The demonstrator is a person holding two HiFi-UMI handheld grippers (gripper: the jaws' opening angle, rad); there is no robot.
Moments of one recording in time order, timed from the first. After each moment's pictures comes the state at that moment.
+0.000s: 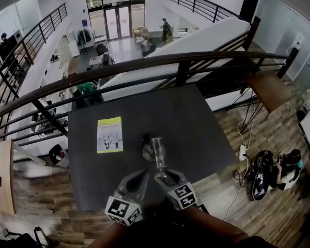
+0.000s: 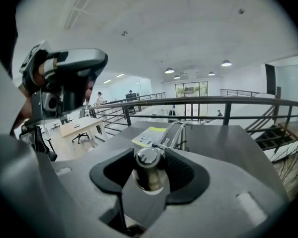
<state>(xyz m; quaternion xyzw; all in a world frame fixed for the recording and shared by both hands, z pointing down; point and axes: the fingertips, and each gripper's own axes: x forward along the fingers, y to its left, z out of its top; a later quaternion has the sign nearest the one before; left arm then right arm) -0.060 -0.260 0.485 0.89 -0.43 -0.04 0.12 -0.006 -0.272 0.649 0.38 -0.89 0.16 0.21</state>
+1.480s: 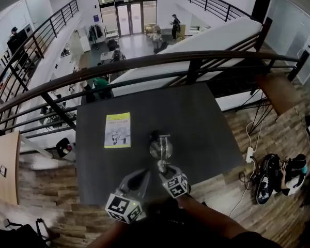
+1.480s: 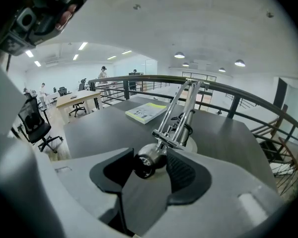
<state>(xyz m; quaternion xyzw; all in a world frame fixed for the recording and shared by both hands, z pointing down) -0.075 -0.256 0.499 0.88 -0.45 -0.03 0.15 -0.019 -0.302 0.780 0.36 -0.86 0.12 0.34</state>
